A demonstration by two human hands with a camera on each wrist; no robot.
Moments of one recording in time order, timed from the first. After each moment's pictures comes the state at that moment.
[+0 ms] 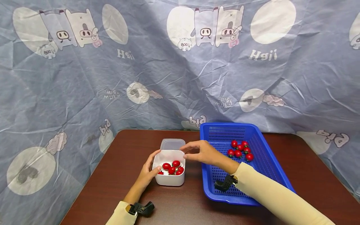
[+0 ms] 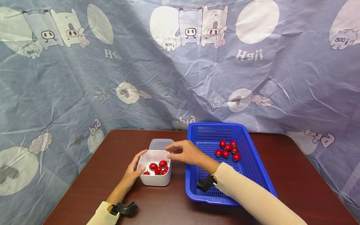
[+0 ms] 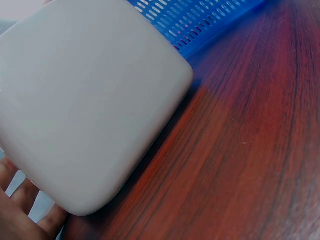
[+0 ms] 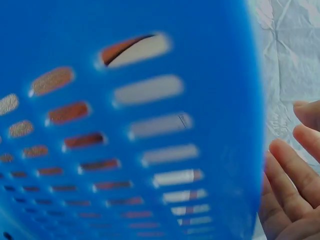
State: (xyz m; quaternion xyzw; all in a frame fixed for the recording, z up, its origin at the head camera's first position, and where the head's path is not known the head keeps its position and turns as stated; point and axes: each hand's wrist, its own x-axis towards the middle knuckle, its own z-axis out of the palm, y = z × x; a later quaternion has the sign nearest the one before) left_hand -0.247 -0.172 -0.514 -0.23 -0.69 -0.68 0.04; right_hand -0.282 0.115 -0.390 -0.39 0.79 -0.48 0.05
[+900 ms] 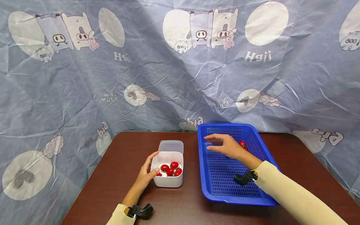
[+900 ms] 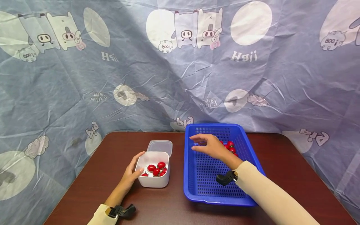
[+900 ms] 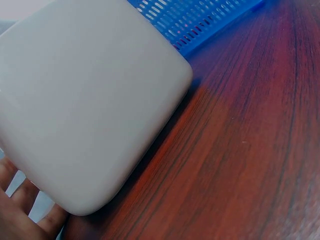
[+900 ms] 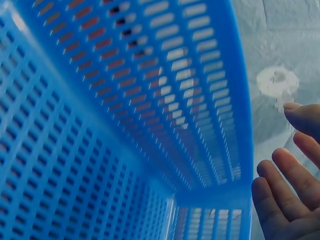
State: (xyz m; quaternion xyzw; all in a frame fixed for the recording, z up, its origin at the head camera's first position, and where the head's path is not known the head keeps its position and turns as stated) left_hand -0.247 -0.171 -0.516 -0.24 -0.70 -0.67 0.05; right_hand -0.296 0.203 -0.385 -0.30 0.84 -0.46 -0.02
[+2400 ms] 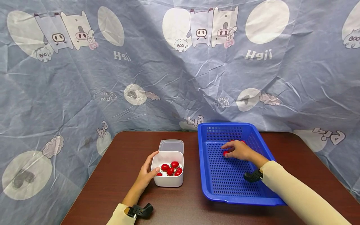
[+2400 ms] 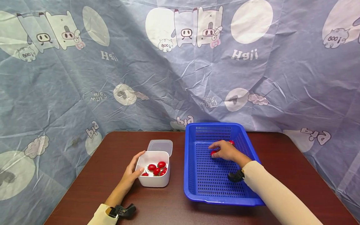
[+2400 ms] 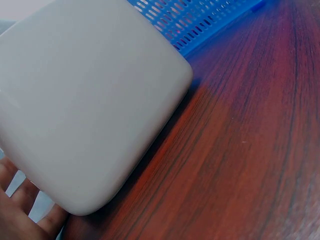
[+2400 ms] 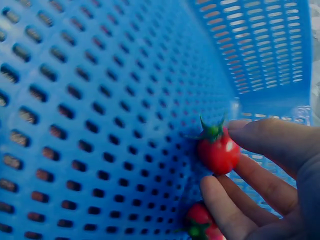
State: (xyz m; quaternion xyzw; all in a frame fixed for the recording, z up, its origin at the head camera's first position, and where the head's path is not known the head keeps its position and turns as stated) left_hand -0.248 -0.172 -0.517 -0.23 -0.71 -0.66 0.06; right_hand -0.330 0.271 -0.439 -0.23 0.92 -0.31 0.05
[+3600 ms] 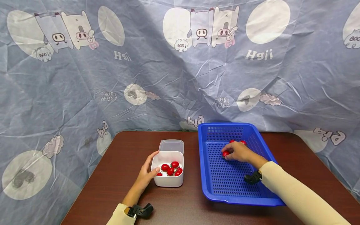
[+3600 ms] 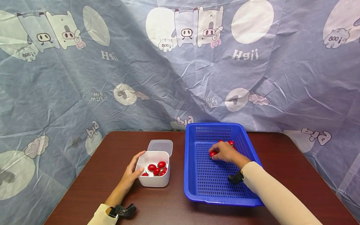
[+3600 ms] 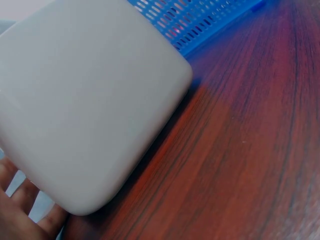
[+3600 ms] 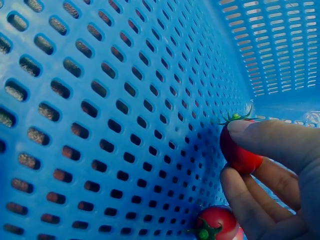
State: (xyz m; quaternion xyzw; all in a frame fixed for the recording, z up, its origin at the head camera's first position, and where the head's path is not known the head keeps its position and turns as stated) left_hand -0.250 -0.172 -0.518 -0.24 -0.70 -0.67 0.05; right_hand -0.328 0.267 -0.441 -0.25 0.93 -0.26 0.04
